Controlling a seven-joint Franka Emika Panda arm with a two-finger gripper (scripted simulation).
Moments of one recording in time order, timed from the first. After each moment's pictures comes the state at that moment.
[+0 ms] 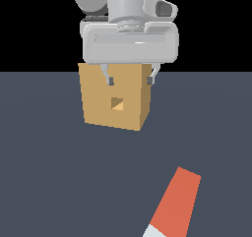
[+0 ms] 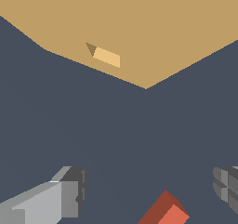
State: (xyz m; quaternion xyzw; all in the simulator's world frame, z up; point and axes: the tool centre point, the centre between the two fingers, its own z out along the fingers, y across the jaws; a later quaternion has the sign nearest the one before) arm 0.010 0.003 0.174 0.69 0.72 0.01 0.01
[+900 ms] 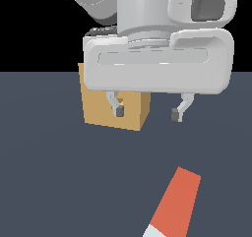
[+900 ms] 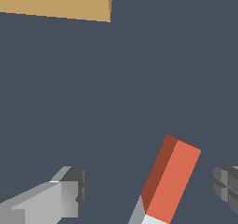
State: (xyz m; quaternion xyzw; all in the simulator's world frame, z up) arm 0.034 -0.102 0.130 0.79 0.62 0.00 0.00
